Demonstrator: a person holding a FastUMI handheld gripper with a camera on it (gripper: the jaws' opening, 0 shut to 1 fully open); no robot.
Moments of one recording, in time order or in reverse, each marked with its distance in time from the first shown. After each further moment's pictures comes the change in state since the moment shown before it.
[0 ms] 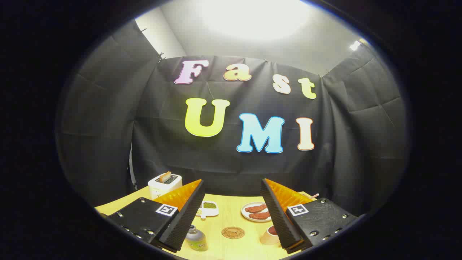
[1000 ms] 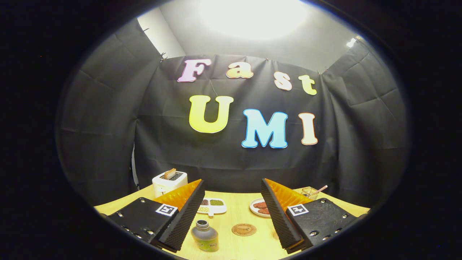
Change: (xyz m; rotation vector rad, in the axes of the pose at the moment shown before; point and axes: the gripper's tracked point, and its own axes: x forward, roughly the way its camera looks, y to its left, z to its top) arm 0.002 0.037 -0.051 0.026 -0.013 0.016
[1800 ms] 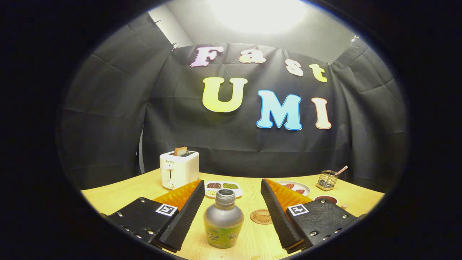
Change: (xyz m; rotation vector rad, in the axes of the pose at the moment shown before) arm 0.019 0.050 -0.113 -0.020 0.060 0.066
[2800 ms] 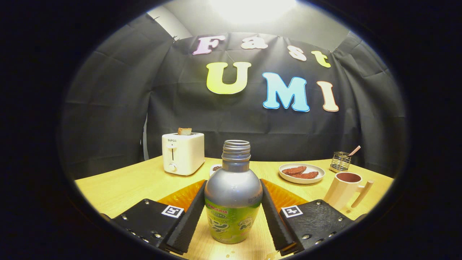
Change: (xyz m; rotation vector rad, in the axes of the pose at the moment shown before) arm 0.018 0.015 -0.070 0.029 0.079 0.041
